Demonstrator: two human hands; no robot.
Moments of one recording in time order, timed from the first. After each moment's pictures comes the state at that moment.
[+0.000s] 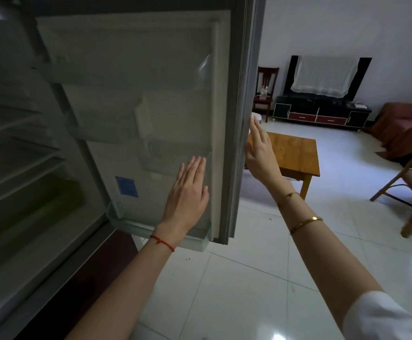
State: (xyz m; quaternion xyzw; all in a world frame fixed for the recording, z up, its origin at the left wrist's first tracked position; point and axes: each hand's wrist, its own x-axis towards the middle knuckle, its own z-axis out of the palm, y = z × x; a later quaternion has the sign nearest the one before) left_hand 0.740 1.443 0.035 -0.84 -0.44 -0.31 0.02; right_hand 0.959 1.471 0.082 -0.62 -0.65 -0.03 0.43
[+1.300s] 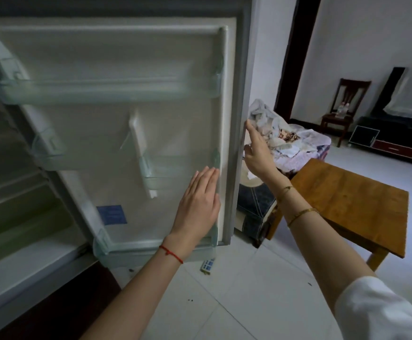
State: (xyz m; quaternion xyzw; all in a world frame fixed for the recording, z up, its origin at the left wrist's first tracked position) left_hand 0.907 1.699 0.041 -0.77 -0.55 -0.30 0.09; right_hand 1.080 1.852 0.082 -0.49 -0.75 0.10 0.42
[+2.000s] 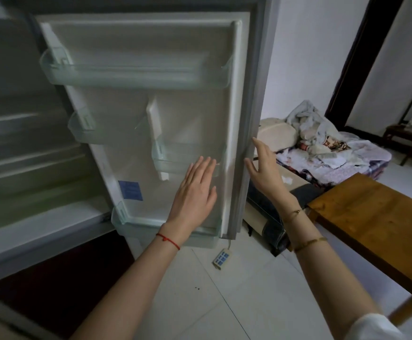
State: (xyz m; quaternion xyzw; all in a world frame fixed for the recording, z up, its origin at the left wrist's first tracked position) left_hand 0.930 1.693 0.039 -0.70 -0.64 -0.30 0.10; right_hand 1.102 1.829 0.054 -0.41 -0.81 0.11 0.40
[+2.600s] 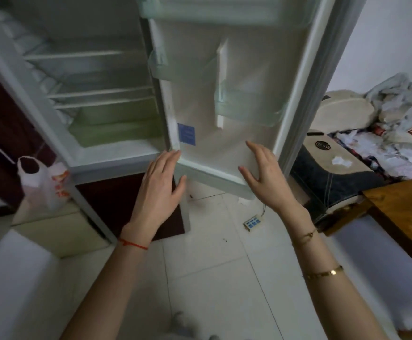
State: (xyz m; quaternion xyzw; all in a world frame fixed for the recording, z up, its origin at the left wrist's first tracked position) left_hand 0.881 1.483 0.010 -0.52 -0.79 -0.32 0.07; right_hand 1.067 1.664 0.016 -0.28 -0.90 0.17 0.29
